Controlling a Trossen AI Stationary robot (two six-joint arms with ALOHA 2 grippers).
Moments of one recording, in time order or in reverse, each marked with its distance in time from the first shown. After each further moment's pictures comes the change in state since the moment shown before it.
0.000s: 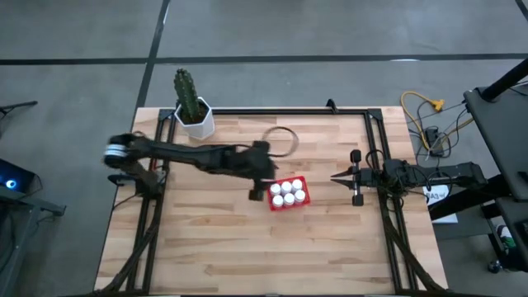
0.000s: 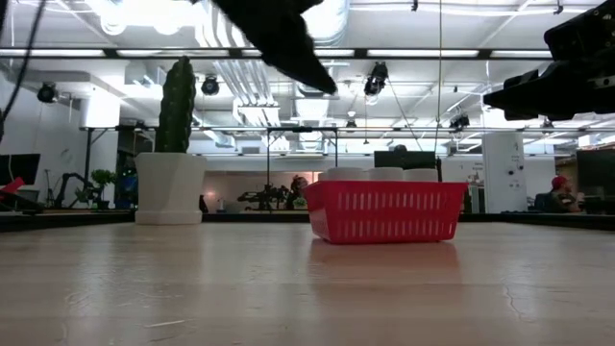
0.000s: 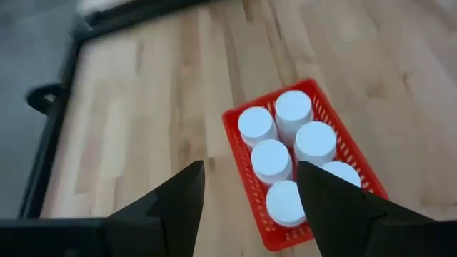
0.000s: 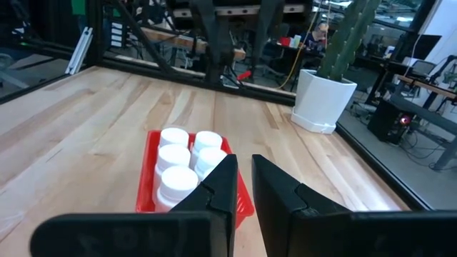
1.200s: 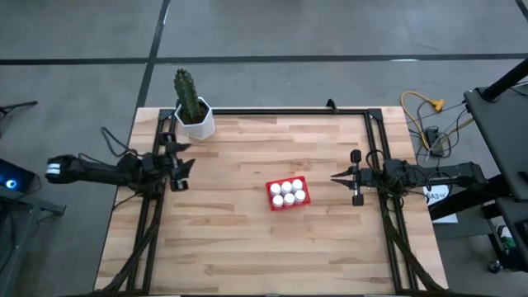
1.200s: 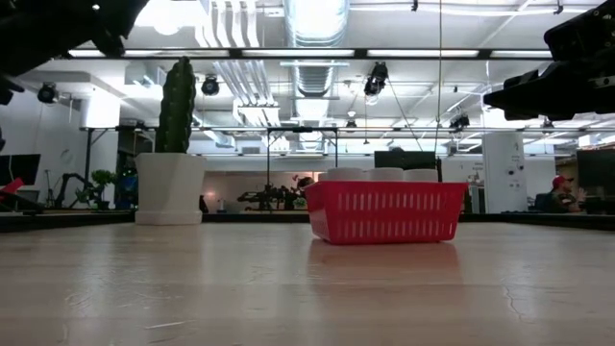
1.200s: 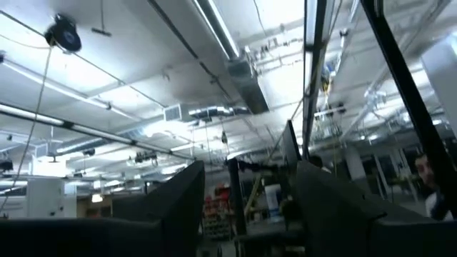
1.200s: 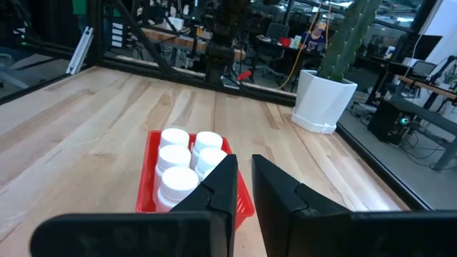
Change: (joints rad) left arm -0.001 -1.174 -1.303 1.468 -0.044 0.081; right arm 0.000 0.000 0.000 0.002 0.000 0.000
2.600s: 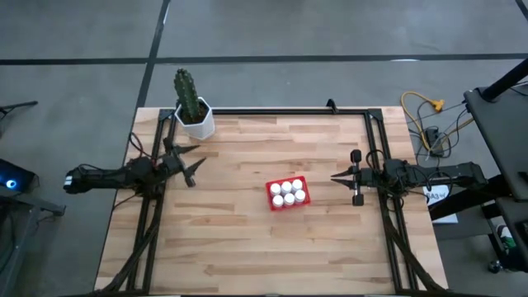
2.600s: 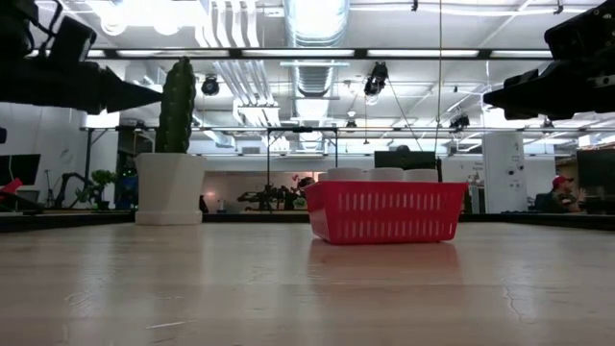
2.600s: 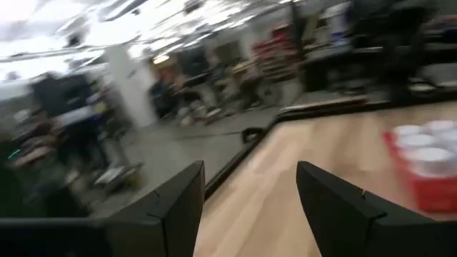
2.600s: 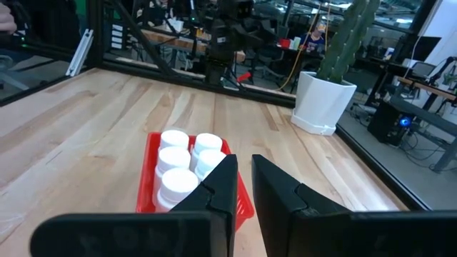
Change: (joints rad) left arm 0.001 -0.422 0.005 -1.035 -0.361 0.010; right arm 0.000 0.000 0.000 0.005 0.000 0.000
